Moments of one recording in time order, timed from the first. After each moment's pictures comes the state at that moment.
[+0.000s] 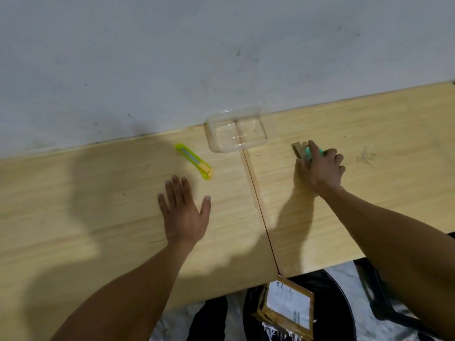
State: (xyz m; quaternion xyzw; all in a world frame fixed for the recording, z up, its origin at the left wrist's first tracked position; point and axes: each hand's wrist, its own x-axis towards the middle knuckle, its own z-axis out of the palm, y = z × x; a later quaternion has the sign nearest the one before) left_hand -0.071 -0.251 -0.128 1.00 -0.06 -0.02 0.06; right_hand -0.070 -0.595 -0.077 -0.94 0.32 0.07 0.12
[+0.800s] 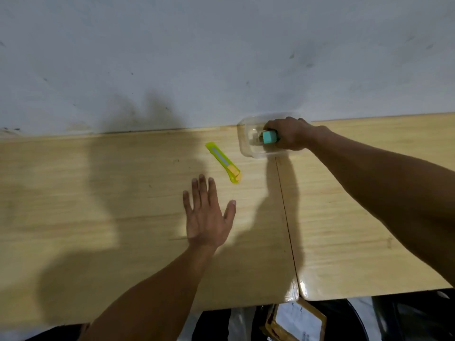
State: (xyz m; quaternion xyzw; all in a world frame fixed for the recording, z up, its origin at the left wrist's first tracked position) left_hand -0.069 -0.250 -0.117 1.00 -0.04 -0.06 0.07; right_hand 0.101 -0.508 -0.039 -0.97 -0.11 0.22 0.06
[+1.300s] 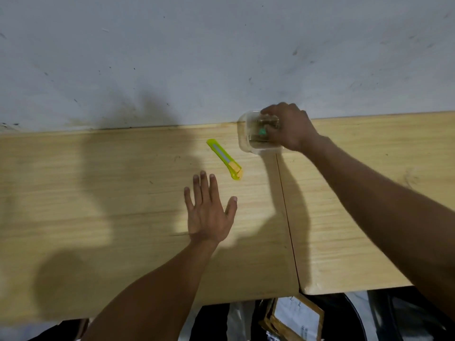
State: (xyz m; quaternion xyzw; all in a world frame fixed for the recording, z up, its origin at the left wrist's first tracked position) left_hand -0.070 -0.250 -0.118 0.99 -0.04 -0.06 0.07; right_hand 0.074 -0.482 -0.014 -0.98 -0.03 0.05 0.17
